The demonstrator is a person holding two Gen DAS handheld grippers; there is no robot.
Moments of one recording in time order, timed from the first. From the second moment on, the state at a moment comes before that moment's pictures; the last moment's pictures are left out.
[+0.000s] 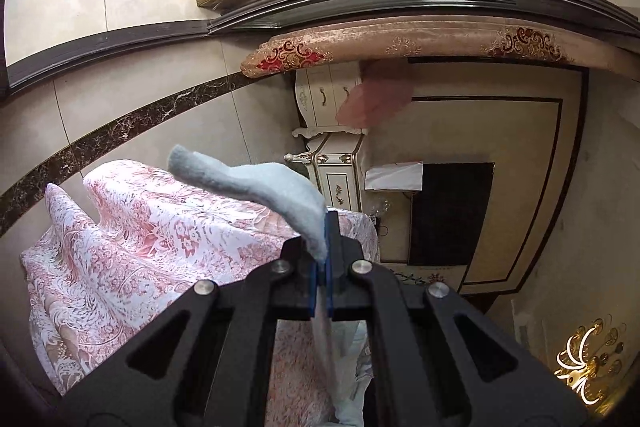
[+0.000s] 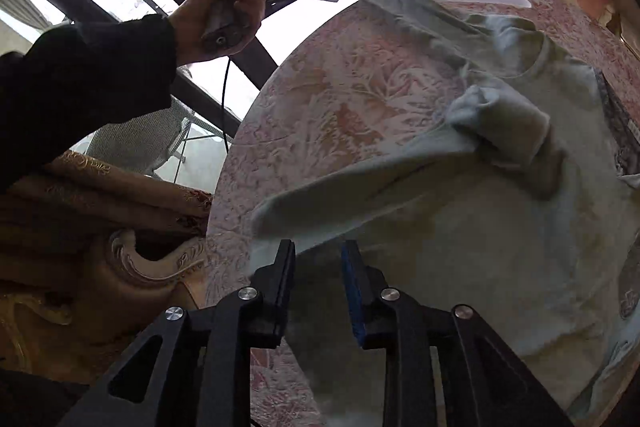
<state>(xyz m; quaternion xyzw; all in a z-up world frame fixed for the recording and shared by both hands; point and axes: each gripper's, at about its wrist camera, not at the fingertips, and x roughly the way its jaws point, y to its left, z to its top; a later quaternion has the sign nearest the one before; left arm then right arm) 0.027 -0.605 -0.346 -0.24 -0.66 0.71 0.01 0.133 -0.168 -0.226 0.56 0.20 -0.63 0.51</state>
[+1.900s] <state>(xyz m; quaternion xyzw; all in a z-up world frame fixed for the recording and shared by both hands) 0.084 -0.613 -0.339 -0.30 -0.60 0.74 -0.07 0.180 -0.103 -0.175 0.51 0.15 -0.66 0.52</state>
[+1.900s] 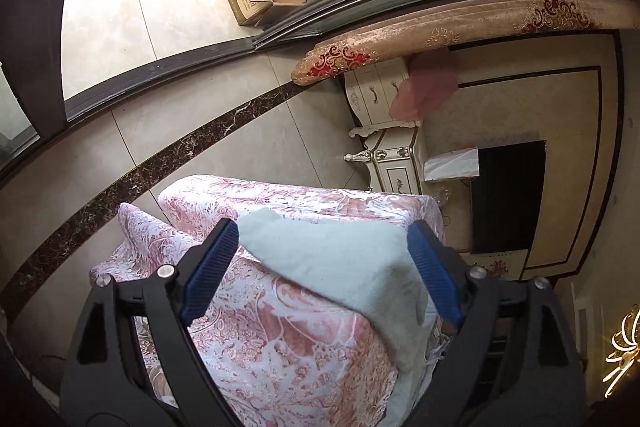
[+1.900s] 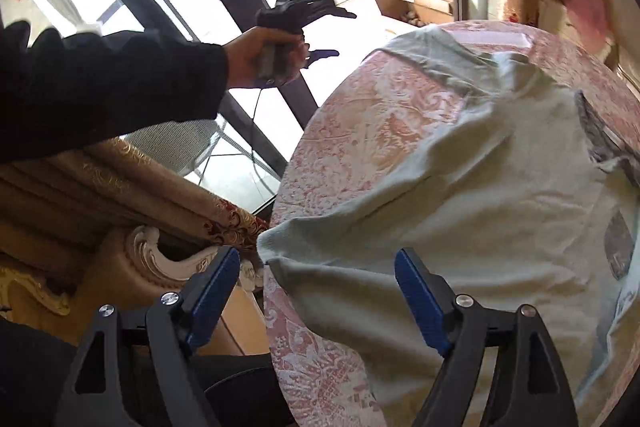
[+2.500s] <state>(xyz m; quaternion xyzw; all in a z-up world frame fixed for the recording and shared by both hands) 0.113 -0.374 -0.186 -0.45 -0.40 0.80 0.03 0.132 0.190 -0.197 0.60 -0.16 -0.77 0.14</state>
